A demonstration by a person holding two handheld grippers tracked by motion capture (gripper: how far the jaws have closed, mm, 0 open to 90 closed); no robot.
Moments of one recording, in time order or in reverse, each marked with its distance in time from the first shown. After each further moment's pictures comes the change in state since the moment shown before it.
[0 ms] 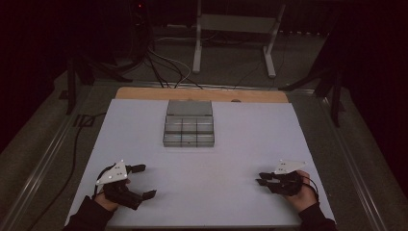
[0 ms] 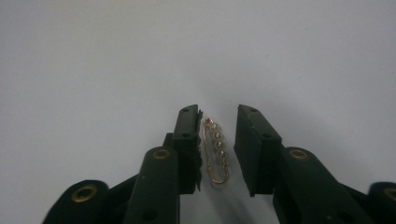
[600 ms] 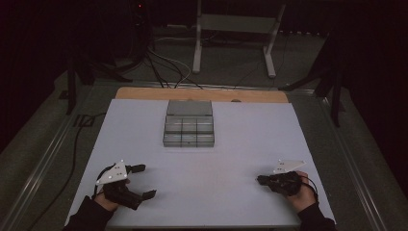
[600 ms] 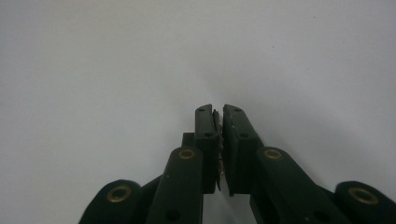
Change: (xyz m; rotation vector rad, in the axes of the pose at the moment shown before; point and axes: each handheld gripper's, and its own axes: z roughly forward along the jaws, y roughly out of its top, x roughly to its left) left arm 0.000 0.000 -0.001 -0.002 -0.001 0.000; right arm 0.001 0.001 0.001 0.023 0.015 0.027
